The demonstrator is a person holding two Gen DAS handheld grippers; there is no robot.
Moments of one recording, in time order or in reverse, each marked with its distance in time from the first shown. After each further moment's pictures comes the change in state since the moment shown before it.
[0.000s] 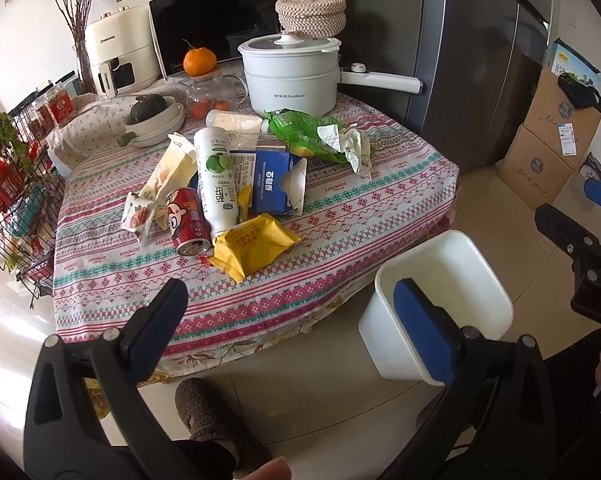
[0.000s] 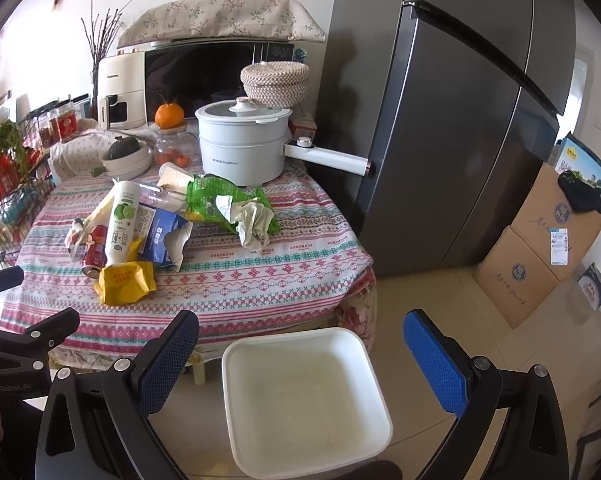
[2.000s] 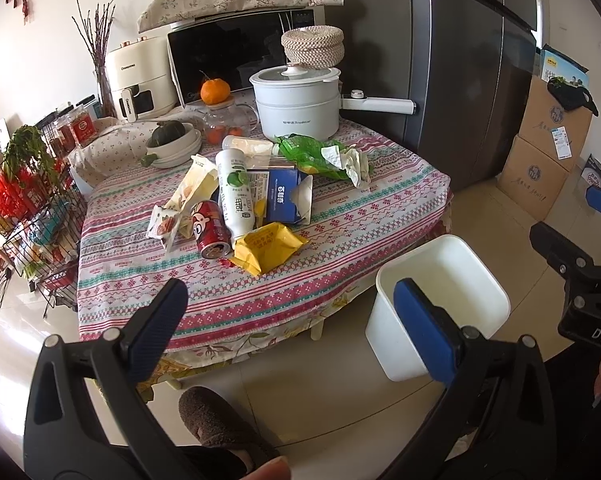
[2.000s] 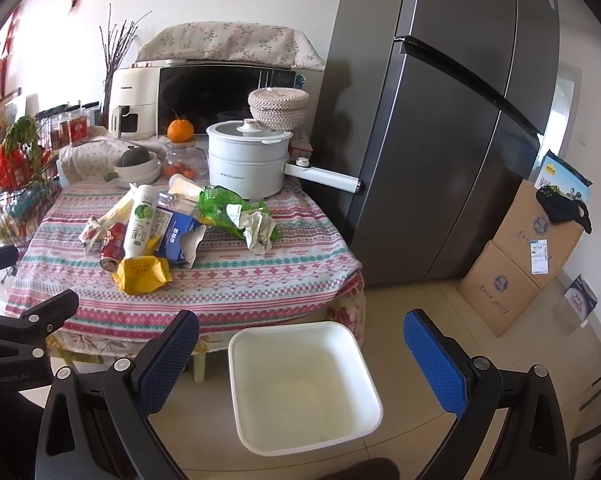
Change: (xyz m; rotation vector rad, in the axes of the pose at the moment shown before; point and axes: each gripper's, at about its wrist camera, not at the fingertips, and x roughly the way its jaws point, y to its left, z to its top) left arm -0.043 0.005 -0.029 0.005 -0.111 0.030; right arm -0.057 0.016 -0.032 -0.013 -0.072 -0.034
